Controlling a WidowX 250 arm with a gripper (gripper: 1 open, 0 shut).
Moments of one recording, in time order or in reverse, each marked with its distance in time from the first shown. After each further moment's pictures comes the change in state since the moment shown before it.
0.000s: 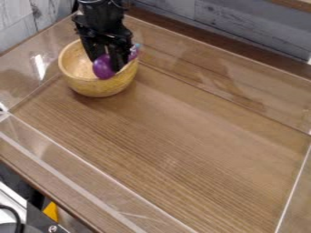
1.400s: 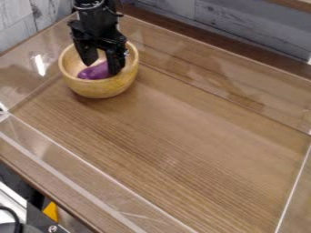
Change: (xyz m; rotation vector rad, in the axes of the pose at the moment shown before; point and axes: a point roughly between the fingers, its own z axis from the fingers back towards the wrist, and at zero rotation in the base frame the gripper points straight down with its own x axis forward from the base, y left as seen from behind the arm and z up) arm 0.002 0.009 -0.011 0.005 0.015 0.014
